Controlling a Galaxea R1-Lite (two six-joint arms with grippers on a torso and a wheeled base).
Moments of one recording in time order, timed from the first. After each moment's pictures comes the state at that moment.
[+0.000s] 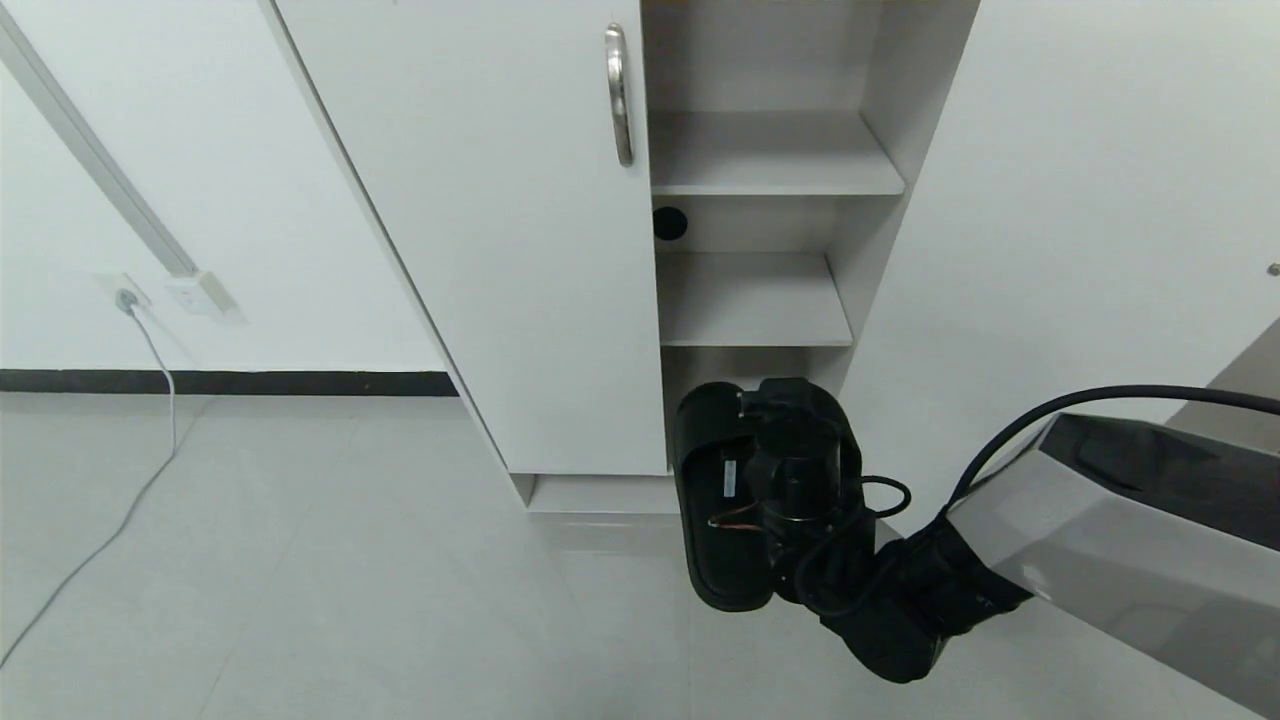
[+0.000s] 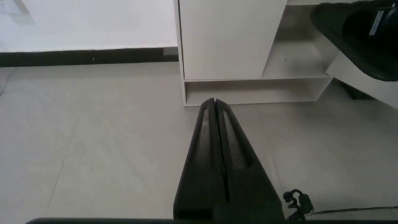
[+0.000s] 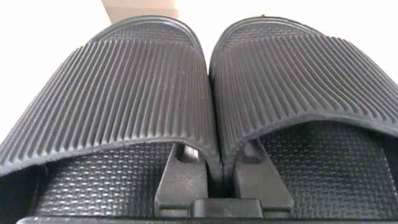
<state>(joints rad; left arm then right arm) 0.00 0.00 0.00 0.00 -0.02 0.02 0.78 2.25 -1.11 -1.07 -0.75 0.09</state>
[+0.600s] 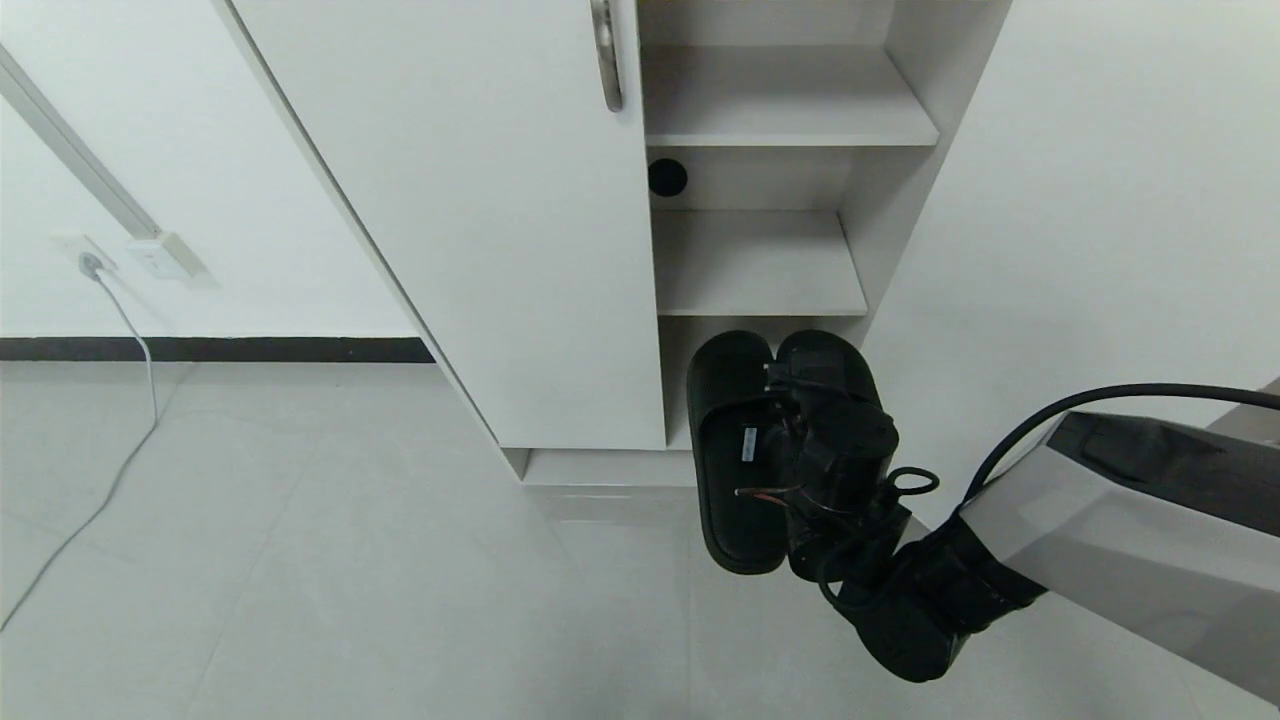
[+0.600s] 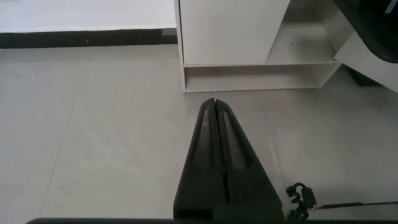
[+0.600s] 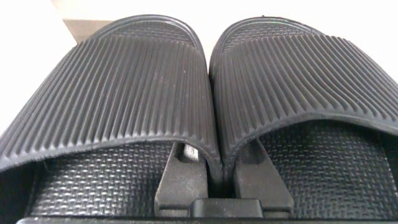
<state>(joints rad) 0.00 0.00 0.00 0.00 -0.02 0.02 0.75 2.25 -1.06 -1.34 -0.74 -0.05</state>
